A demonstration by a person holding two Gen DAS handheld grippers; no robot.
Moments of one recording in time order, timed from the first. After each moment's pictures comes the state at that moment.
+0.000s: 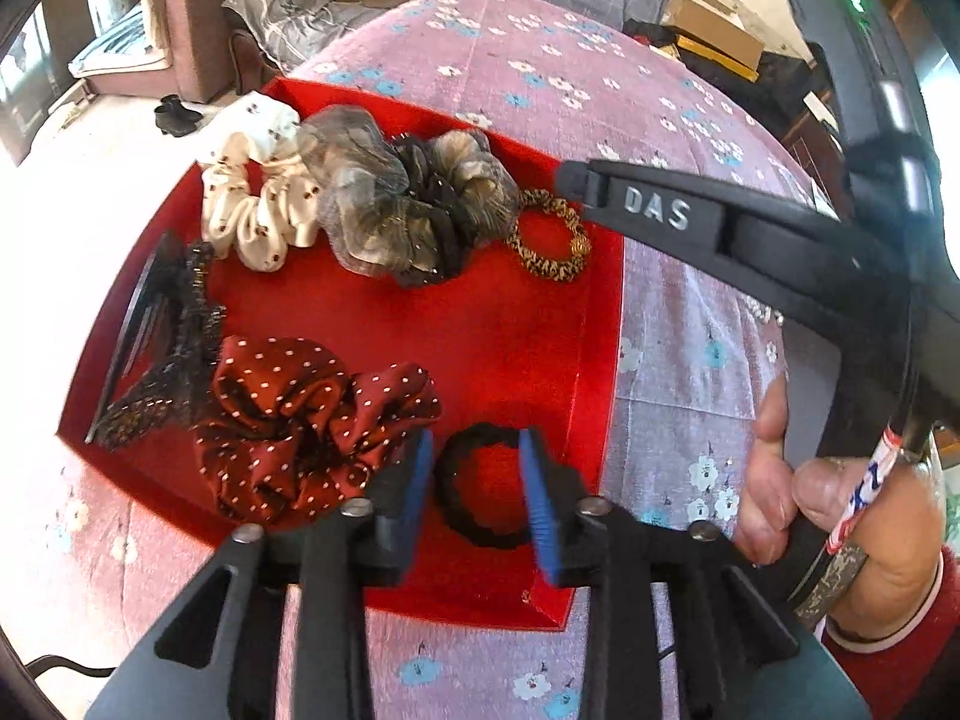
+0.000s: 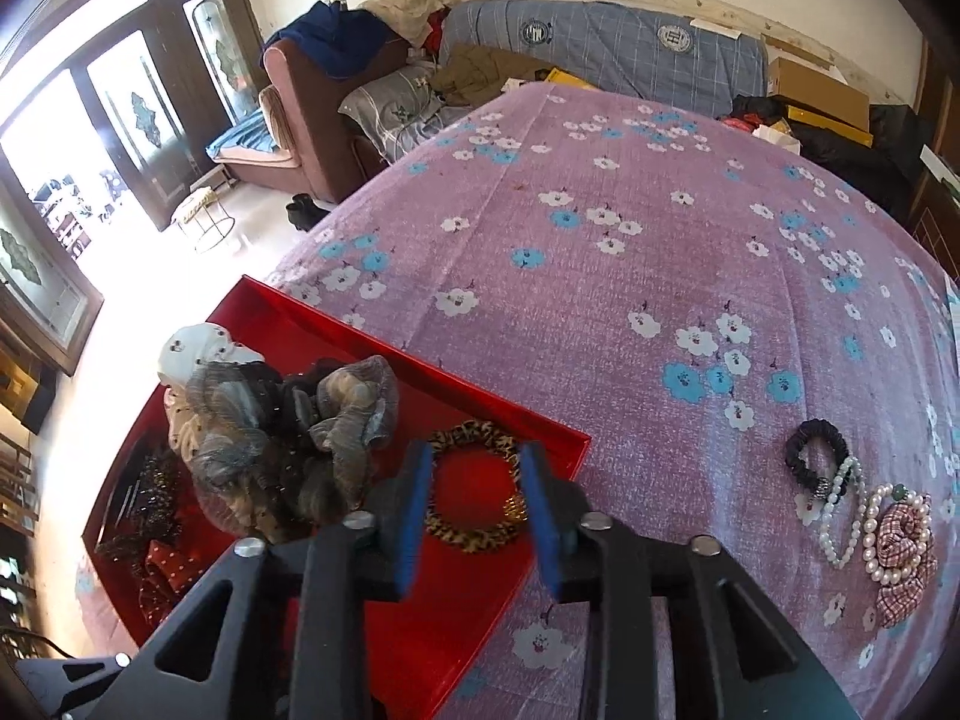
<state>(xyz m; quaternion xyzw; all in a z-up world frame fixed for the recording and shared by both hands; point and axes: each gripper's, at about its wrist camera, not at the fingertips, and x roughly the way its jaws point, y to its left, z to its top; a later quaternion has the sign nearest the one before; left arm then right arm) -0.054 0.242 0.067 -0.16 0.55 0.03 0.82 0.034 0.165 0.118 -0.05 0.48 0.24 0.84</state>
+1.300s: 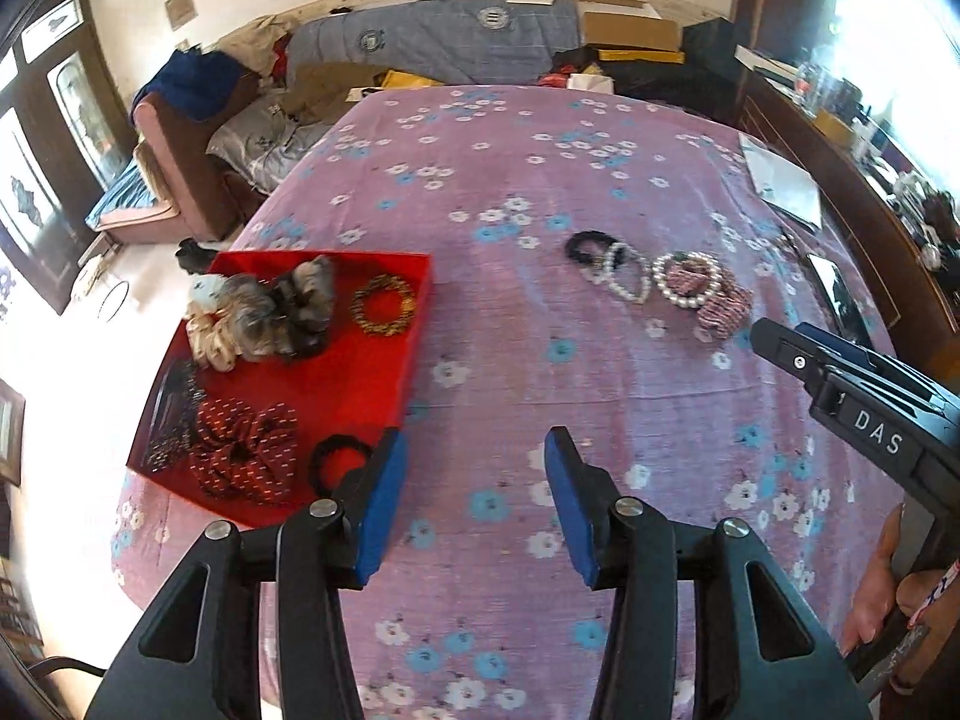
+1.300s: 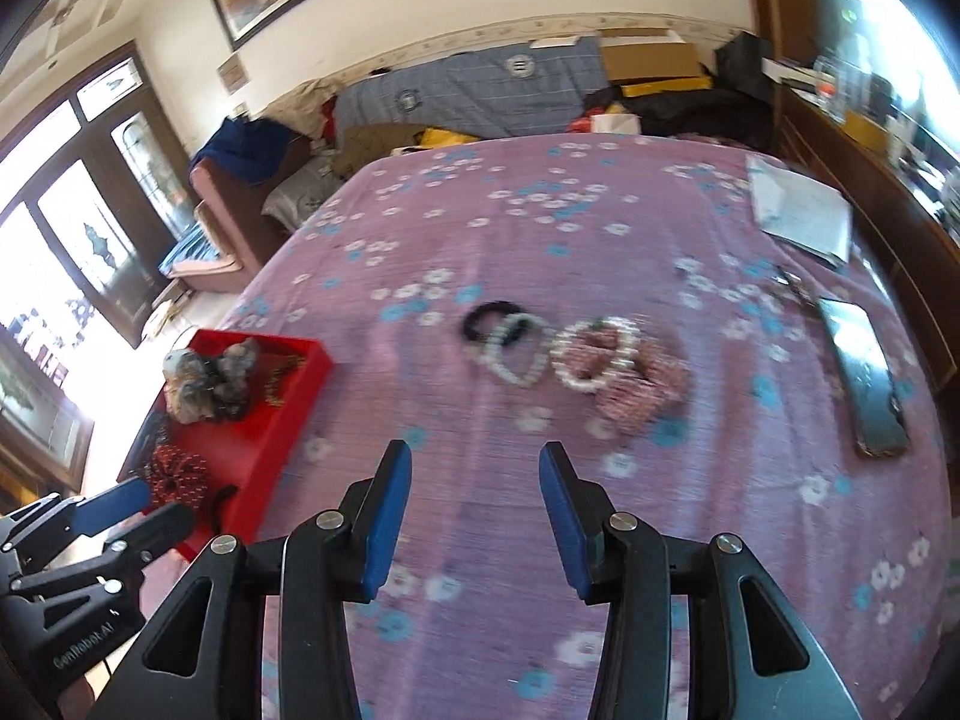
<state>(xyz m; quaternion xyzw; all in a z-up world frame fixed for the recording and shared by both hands) -0.082 0.084 0.144 0.00 0.49 0.04 0.87 -0.069 -0.087 0.169 0.07 0.45 0.14 0.88</state>
